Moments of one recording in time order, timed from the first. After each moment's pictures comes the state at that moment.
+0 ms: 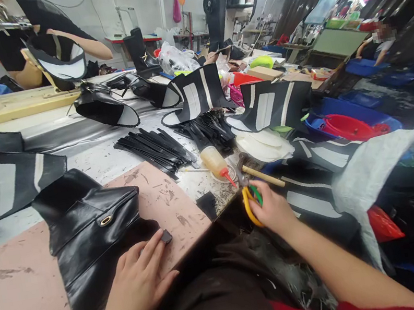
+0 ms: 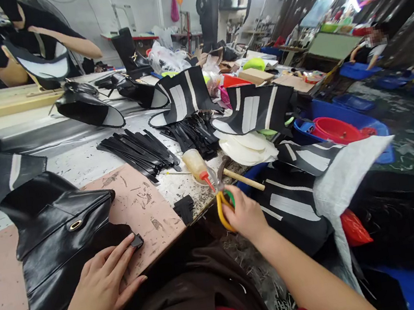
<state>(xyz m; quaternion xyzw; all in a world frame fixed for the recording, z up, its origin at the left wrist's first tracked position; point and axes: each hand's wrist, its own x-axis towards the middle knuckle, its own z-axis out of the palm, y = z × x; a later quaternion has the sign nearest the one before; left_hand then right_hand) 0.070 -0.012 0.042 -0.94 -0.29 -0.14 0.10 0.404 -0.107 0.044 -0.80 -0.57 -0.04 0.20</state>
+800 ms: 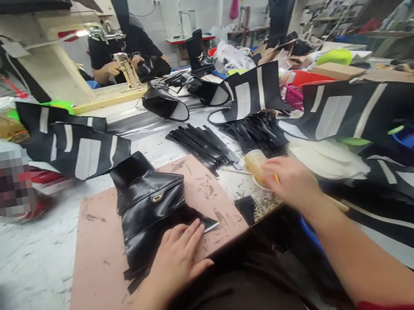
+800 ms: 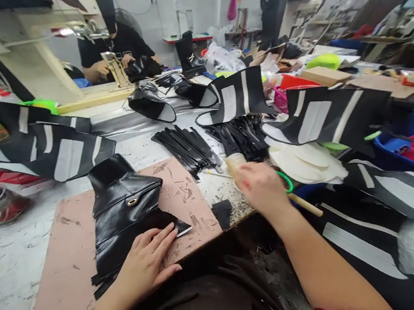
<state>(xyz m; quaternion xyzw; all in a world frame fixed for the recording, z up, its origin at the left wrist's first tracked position) 0.073 -0.029 0.052 -0.94 -0.33 -0.12 0.03 0.385 -0.020 0.090 -0.67 -0.71 -0.09 0.20</state>
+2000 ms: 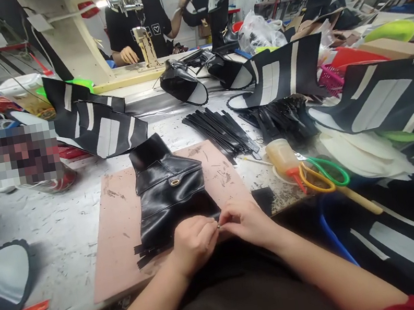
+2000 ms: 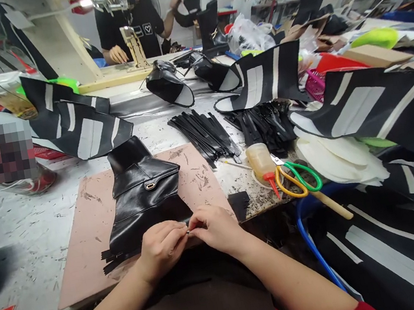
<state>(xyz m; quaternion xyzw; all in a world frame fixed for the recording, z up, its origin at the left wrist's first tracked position) 0.092 -0.036 0.052 -0.88 -0.29 -0.39 0.02 0.264 -0.040 0.066 -0.48 -0.72 0.40 0.31</state>
